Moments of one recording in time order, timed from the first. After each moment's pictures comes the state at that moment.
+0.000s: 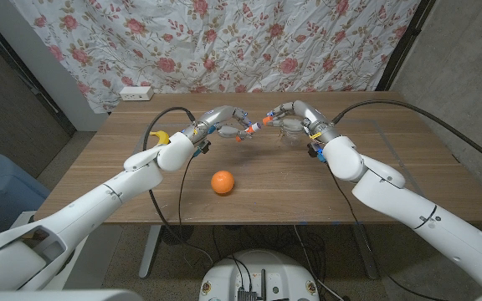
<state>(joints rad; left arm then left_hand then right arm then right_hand) 0.71 0.72 0.61 -1.62 0.39 -0.26 0.16 0.92 -0.02 0.31 -0.17 0.17 1.07 -0.12 0.20 0.19 1.16 -0.22 0.19 0.19 0.49 -0.05 0.17 0.17 0.28 -0.04 0.18 0.17 -0.91 -0.76 -0.57 -2.12 -0.20 -0.37 -0.20 0.99 0.00 0.25 -0.14 0.22 0.90 -0.23 0.38 0.19 1.04 -0.22 0.19 0.20 0.52 -0.04 0.41 0.24 0.48 -0.04 0.19 0.16</state>
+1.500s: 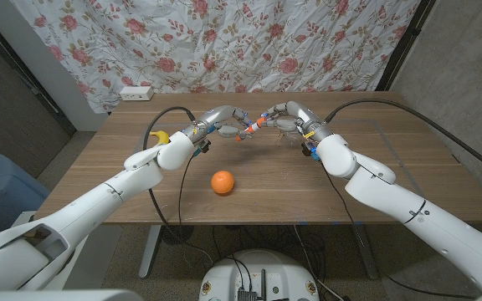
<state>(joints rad) 0.70 0.72 0.61 -1.60 0.39 -0.28 0.15 0.92 -0.03 0.30 -0.17 0.17 1.07 -0.12 0.20 0.19 1.16 -0.22 0.19 0.19 0.49 -0.05 0.17 0.17 0.28 -0.04 0.18 0.17 -0.86 -0.73 -0.61 -2.07 -0.21 -0.36 -0.17 0.98 0.01 0.24 -0.14 0.21 0.90 -0.23 0.37 0.19 1.03 -0.23 0.19 0.20 0.52 -0.05 0.41 0.24 0.48 -0.04 0.19 0.16</state>
